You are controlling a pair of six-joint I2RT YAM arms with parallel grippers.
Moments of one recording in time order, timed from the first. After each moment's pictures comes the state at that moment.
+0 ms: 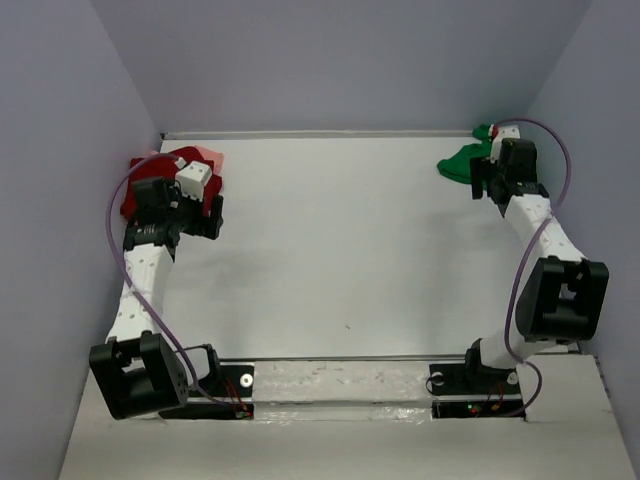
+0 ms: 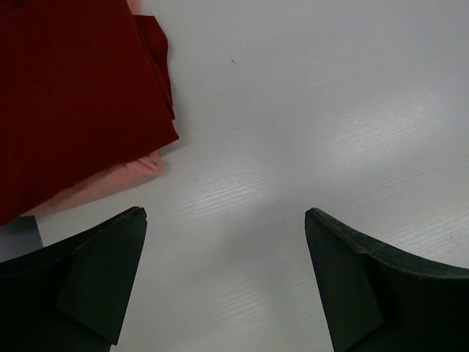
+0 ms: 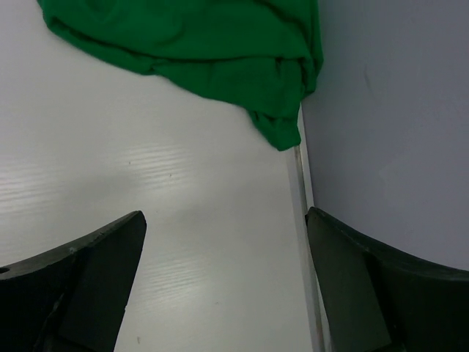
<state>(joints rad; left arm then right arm) 0.18 1.18 0.94 -0.42 0.40 0.36 -0.11 1.52 1.19 -0.27 0.29 -0.26</state>
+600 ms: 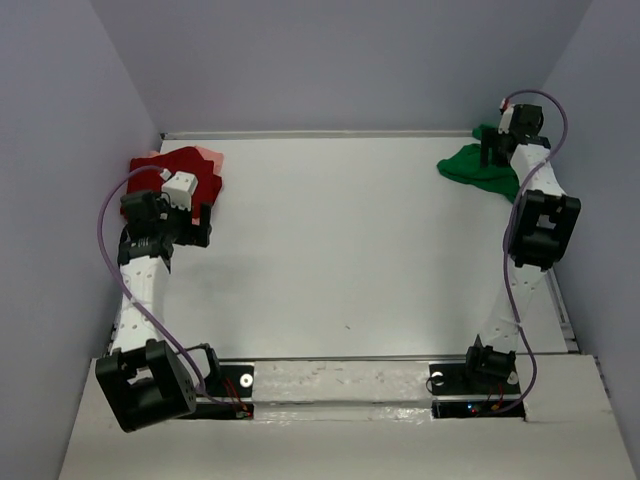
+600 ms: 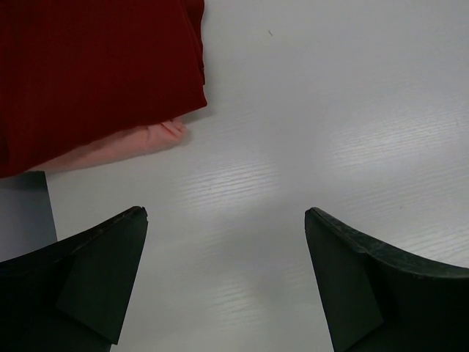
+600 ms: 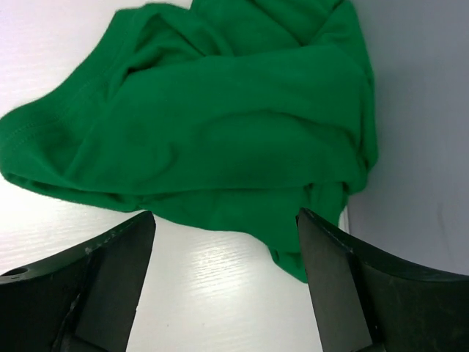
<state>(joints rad) 0.26 1.12 0.86 -0.37 0.37 0.35 -0.24 2.20 1.97 -0.49 0.09 -0.20</state>
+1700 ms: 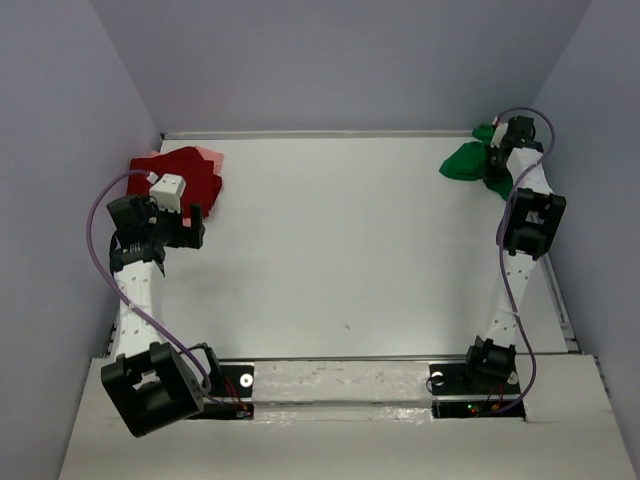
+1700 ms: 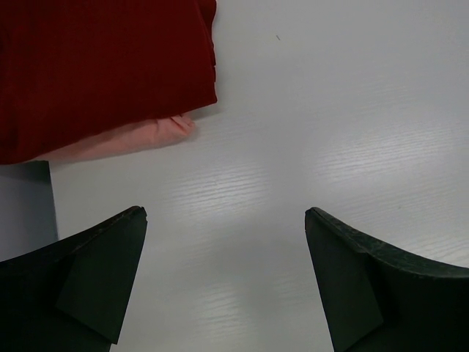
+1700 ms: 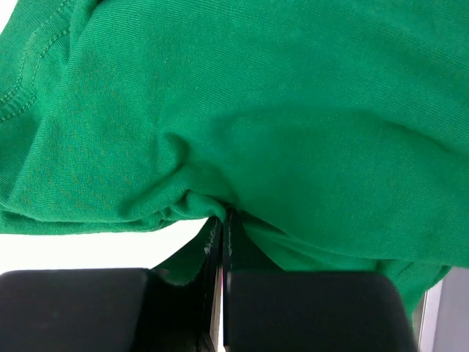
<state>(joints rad) 0.37 1.08 0.83 -0.37 0.46 0.34 -0.28 2.55 2.30 -0.70 -0.11 -0.18</state>
